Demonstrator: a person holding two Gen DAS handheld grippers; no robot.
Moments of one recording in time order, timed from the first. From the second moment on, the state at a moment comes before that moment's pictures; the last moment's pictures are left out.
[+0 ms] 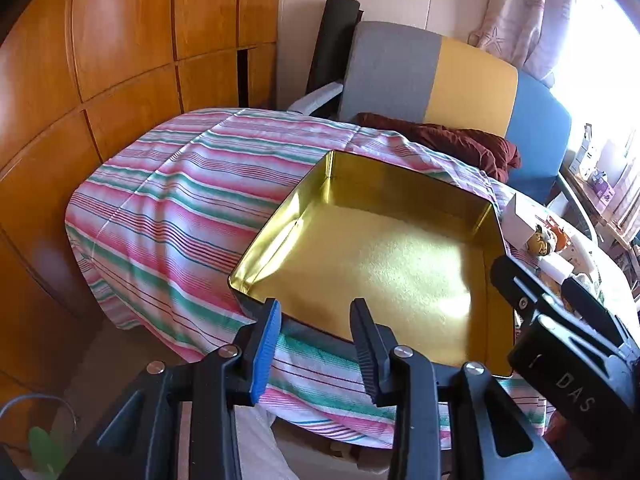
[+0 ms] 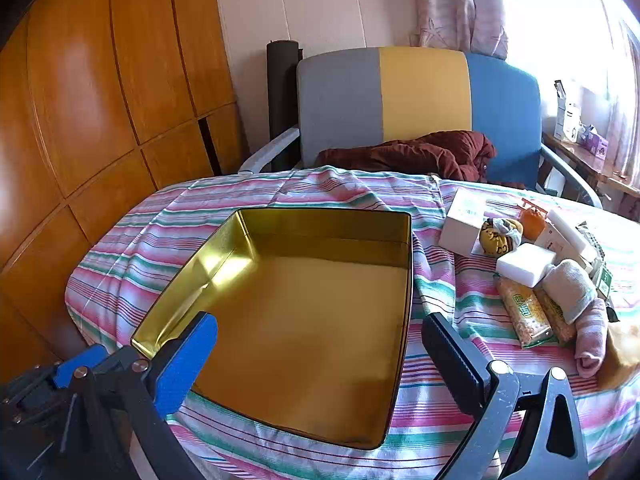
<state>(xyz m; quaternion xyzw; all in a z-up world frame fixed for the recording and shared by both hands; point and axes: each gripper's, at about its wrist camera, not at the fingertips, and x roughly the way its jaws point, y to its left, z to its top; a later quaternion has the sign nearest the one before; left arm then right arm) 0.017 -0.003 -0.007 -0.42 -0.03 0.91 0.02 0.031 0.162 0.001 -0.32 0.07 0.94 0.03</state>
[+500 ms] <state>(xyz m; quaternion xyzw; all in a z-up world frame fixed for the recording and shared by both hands) 0.015 -0.007 -0.020 -0.44 -0.06 0.89 0.05 0.020 0.158 -0.010 -0.36 0.07 0.93 0.00</state>
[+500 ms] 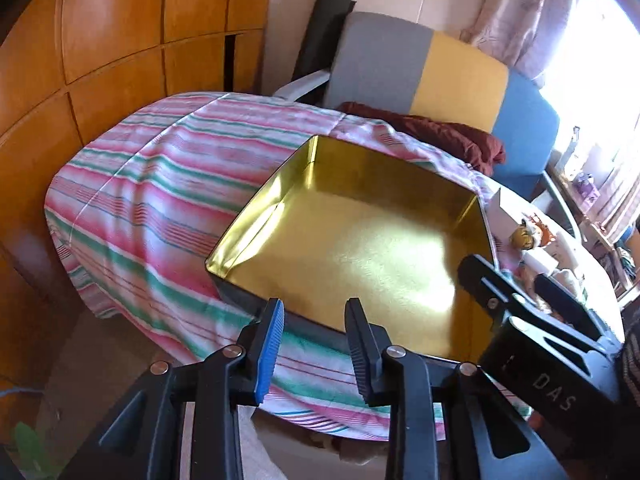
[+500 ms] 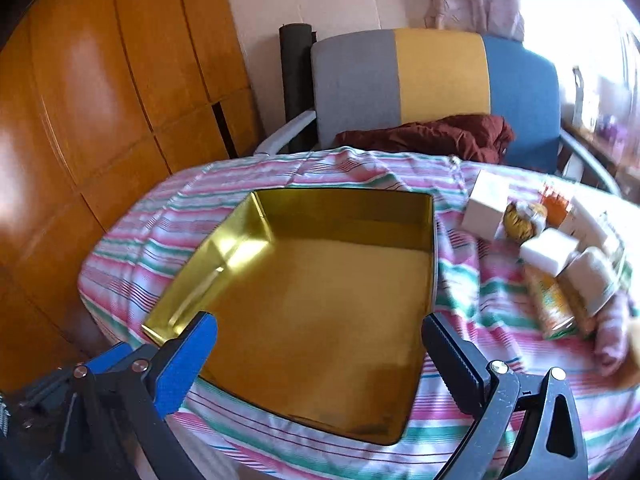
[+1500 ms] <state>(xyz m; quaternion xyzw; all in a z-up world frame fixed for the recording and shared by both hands) 0.015 0.010 -0.026 -0.43 -0.02 0.90 0.02 0.034 0.179 -0.010 -0.35 0.08 0.93 0.00</state>
